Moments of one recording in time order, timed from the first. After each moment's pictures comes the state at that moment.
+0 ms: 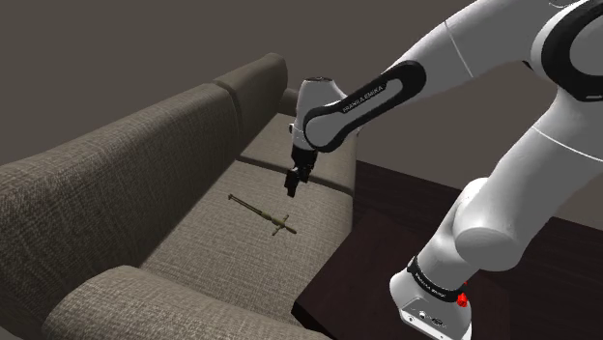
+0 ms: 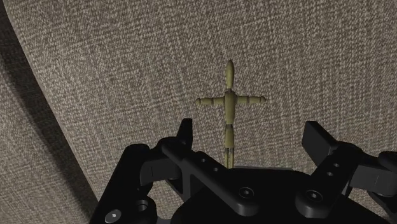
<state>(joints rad) 0.03 -0.07 0.05 -2.52 0.04 2.41 -0.13</state>
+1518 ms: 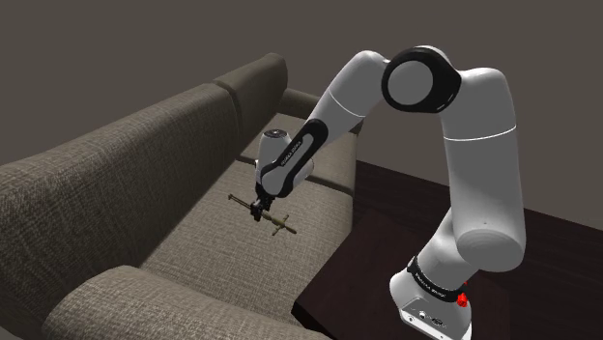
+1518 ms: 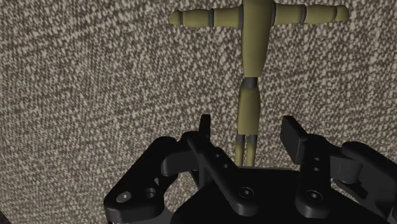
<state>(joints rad) 0.07 0.60 0.04 -2.17 -0.01 2.78 -0.09</state>
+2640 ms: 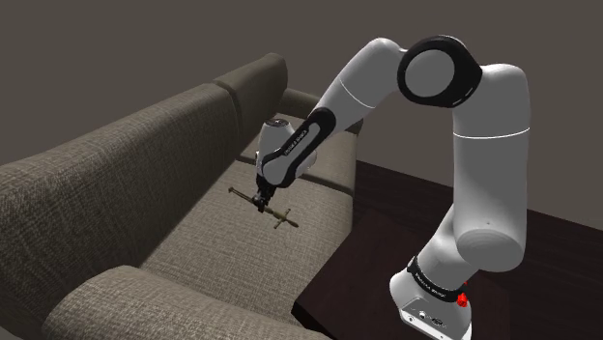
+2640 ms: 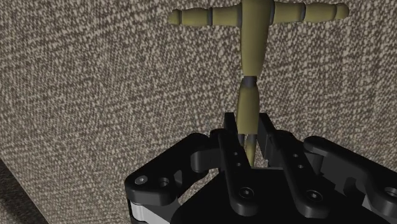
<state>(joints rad) 0.06 0.51 0.05 -2.20 -0.01 2.72 -0.09</state>
